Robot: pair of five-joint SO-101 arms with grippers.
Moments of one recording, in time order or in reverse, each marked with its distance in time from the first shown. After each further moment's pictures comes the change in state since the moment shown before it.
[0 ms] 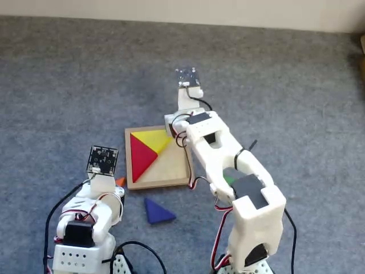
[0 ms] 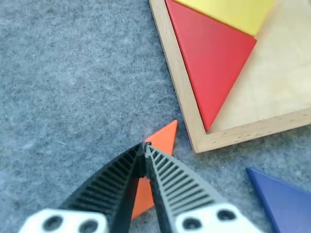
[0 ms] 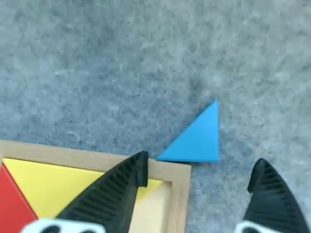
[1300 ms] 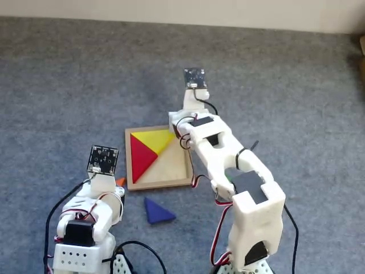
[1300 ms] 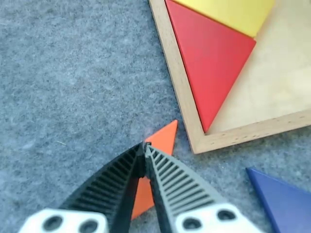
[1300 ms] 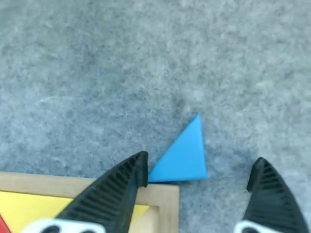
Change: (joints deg) left arm 0.0 0.0 0.0 0.0 0.0; right arm 1.5 1.1 3.2 -9.4 -3.9
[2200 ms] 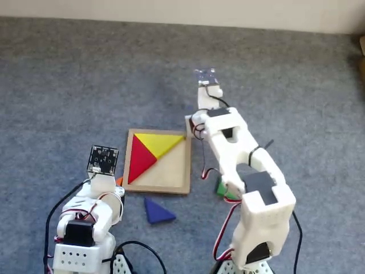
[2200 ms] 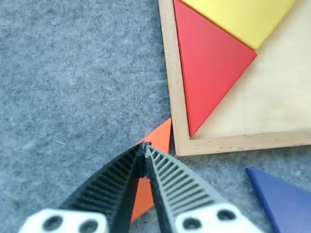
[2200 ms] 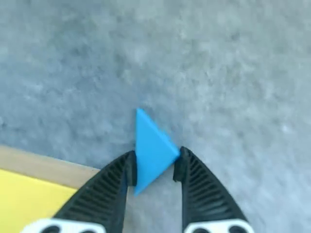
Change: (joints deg) left arm 0.0 0.0 0.0 0.0 0.0; right arm 6.9 -2.9 -2.6 18.6 10.4
